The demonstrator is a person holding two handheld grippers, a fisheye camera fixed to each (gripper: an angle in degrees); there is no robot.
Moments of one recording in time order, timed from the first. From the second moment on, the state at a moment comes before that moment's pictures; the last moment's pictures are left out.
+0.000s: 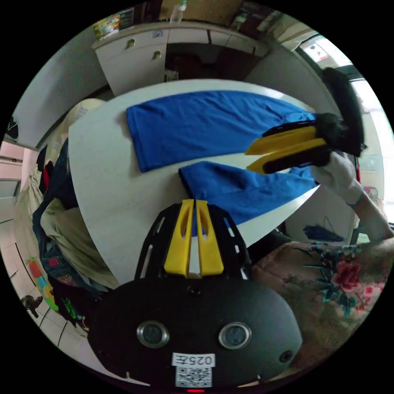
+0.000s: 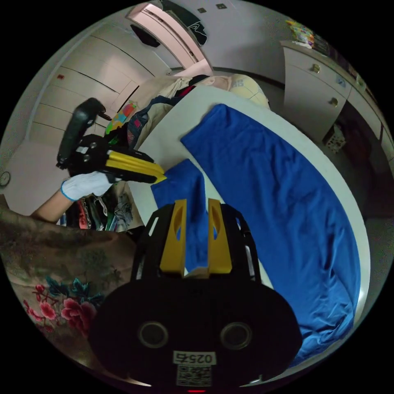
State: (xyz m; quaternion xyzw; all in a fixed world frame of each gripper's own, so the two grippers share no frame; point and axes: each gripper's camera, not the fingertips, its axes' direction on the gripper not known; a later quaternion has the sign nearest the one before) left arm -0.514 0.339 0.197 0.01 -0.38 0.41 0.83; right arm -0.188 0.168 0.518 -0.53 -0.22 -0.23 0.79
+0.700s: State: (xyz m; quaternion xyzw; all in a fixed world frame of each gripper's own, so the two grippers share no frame) left arm -0.639 0.426 0.216 -0.02 -0.38 0.47 0.80; right arm -0.295 0.213 0.555 -0.62 -0.34 -0.40 0.59
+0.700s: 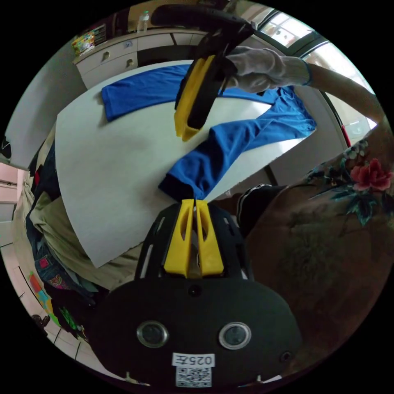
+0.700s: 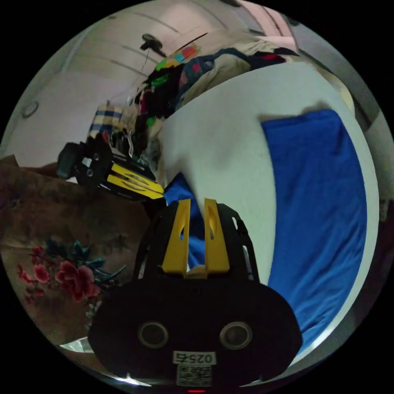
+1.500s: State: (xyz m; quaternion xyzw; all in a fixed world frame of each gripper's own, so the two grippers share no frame) left arm -0.704 0.424 0.209 0.08 -0.29 0.40 0.87; right arm -0.336 0.259 0.448 -0.46 -0.24 -0.50 0.69
